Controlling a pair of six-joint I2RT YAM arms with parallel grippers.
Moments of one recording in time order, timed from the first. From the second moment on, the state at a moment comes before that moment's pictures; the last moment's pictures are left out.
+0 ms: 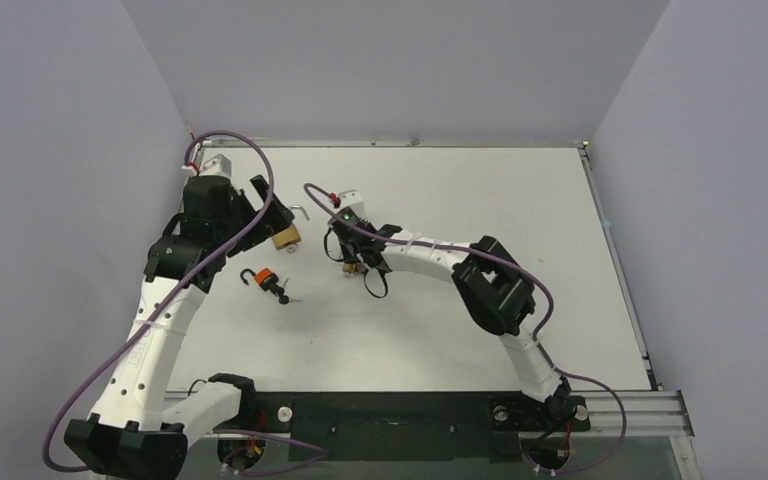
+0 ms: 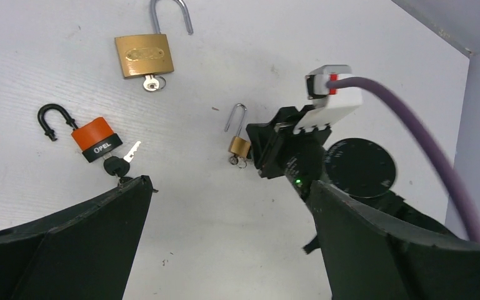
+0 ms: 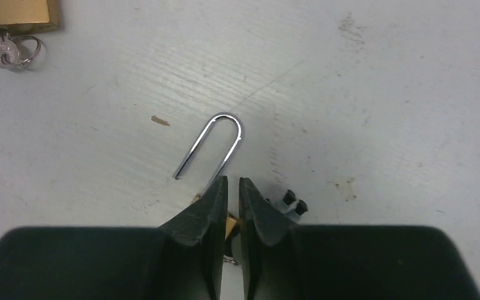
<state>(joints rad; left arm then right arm) -0.20 1.04 1.22 -0.79 -0.05 -0.65 0.92 2.22 1.66 -0.30 0.36 0.41</state>
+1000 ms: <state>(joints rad) -0.17 1.08 1.16 -0.69 0.05 -0.62 0.96 2.33 2.03 -0.60 0.37 0.51</state>
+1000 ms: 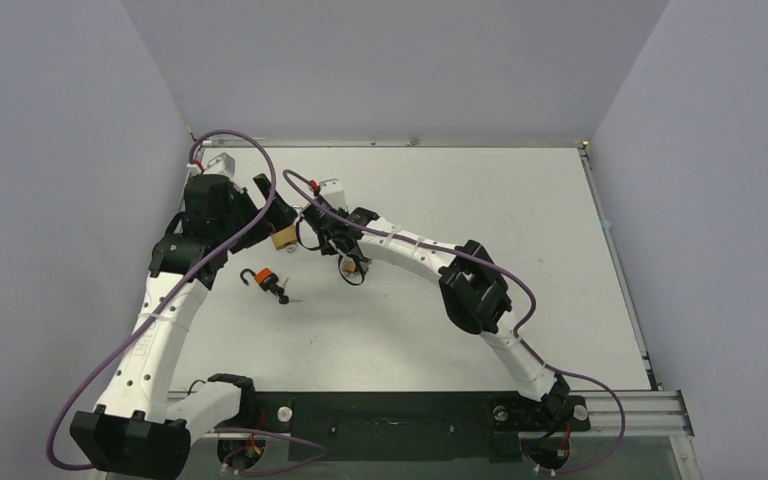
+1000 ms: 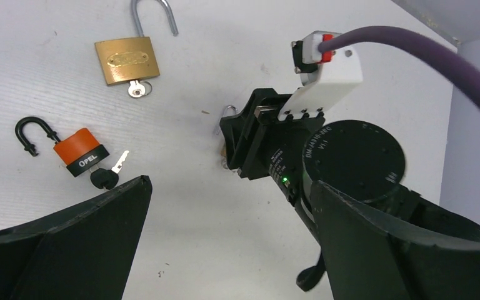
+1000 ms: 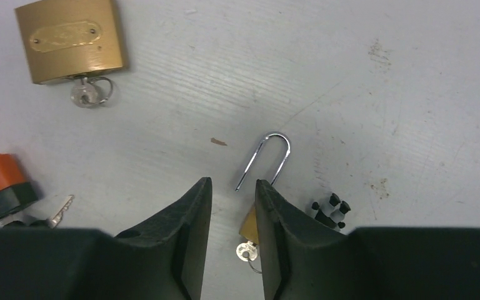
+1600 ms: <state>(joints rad) -0.16 1.04 1.18 -0.70 0.05 -0.62 0.94 2.37 1.95 -0.68 0.40 0.57</state>
